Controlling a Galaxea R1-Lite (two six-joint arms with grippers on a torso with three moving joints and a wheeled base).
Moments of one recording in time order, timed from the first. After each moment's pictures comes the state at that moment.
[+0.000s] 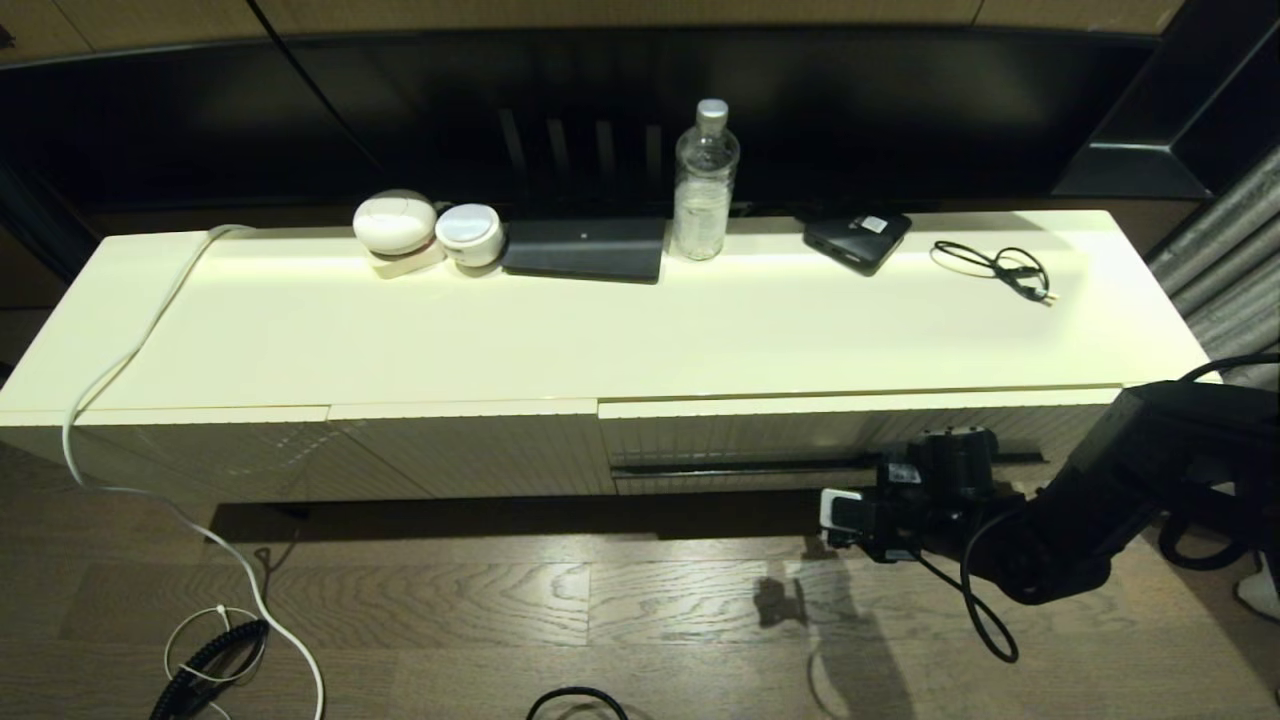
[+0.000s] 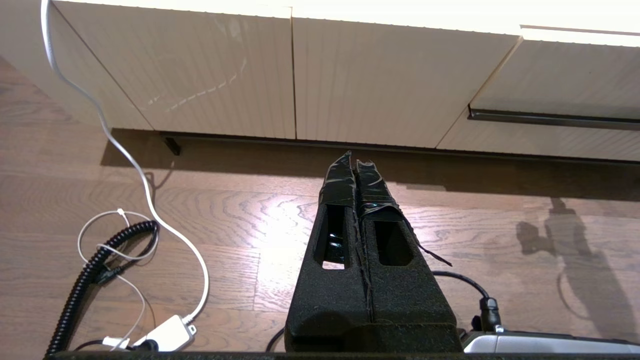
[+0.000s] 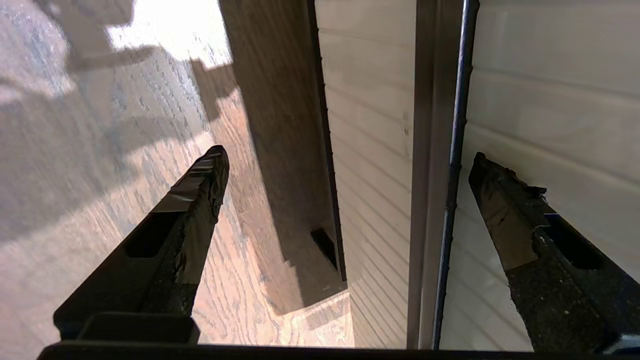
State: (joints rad) left arm 0.00 0.00 0.00 -0.04 0.02 -0.09; right arm 0.20 2.31 -0.94 -0.82 -0.01 -1.32
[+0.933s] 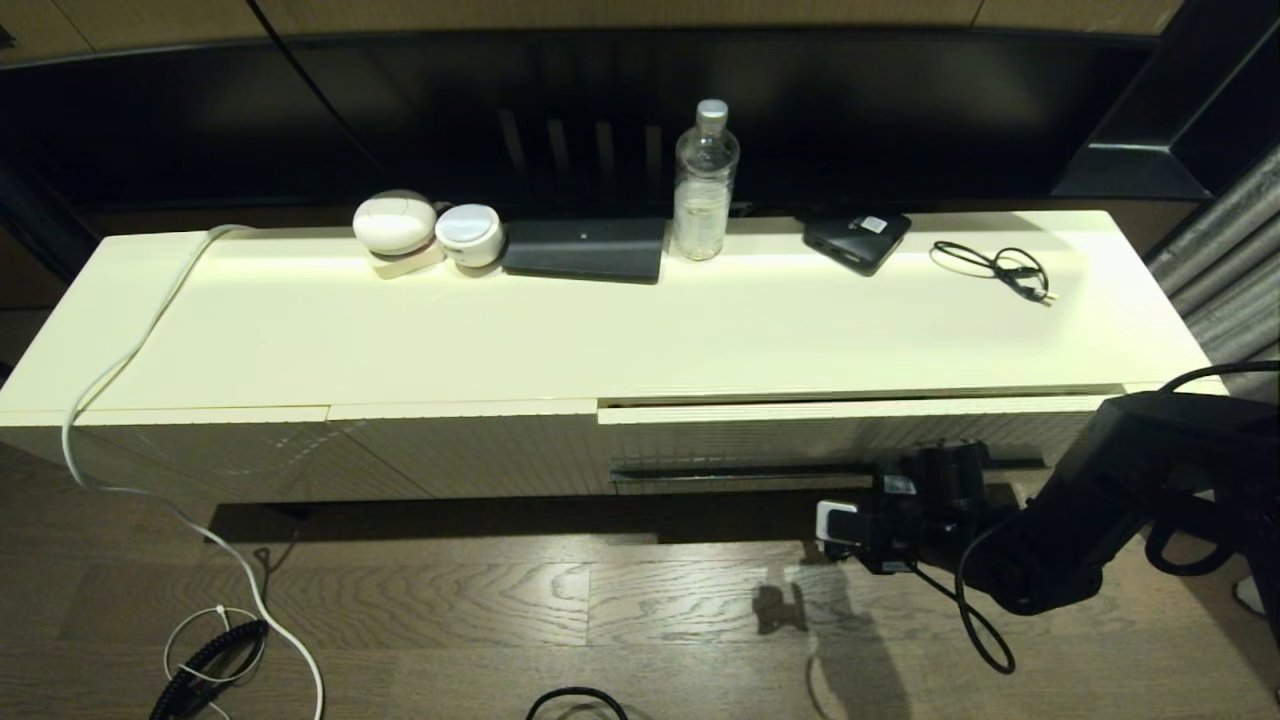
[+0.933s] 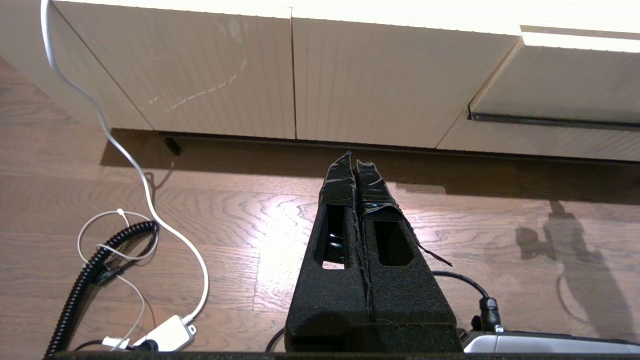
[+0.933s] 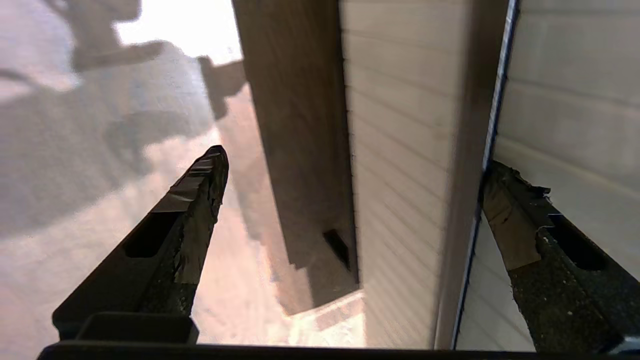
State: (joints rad) left arm 0.00 0.00 0.00 -0.04 0.02 -0.09; right arm 0.21 2.34 -0.90 -0.82 -0.01 -1.32
